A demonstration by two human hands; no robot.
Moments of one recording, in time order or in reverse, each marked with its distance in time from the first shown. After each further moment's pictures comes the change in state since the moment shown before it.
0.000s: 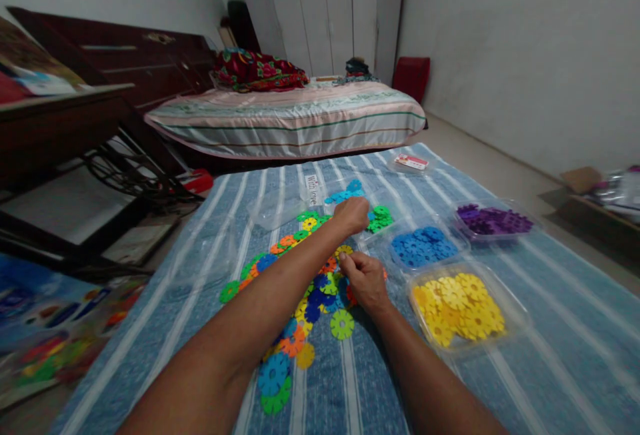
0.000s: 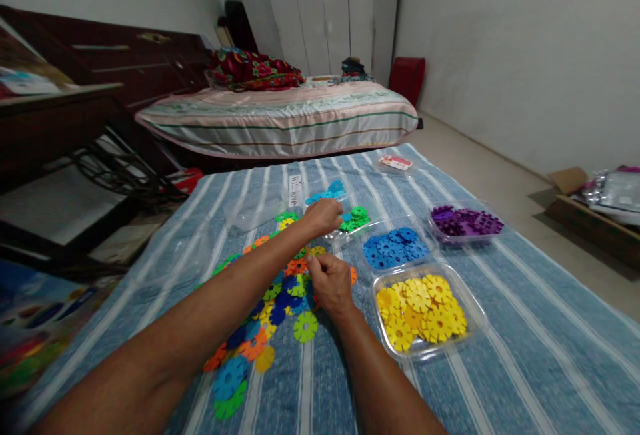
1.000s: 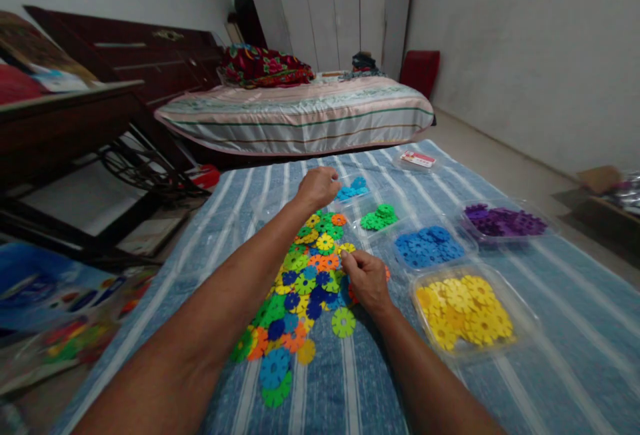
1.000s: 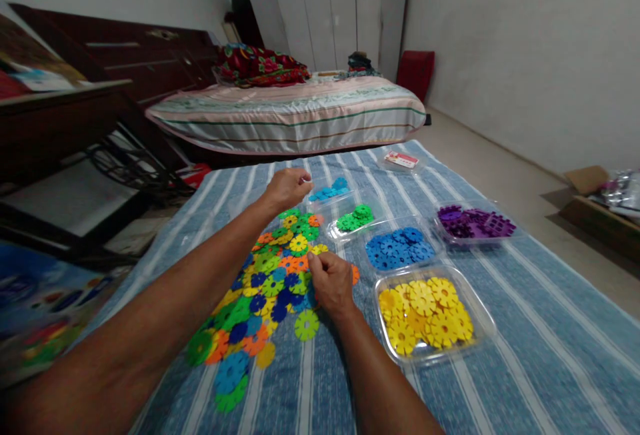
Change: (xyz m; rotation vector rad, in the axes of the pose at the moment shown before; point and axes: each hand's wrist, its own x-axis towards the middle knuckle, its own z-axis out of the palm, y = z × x) left_hand -0.007 -0.068 -0.043 -0.174 0.347 -0.144; right_hand -0.001 -0.004 0.001 -0.010 0.005 0.016
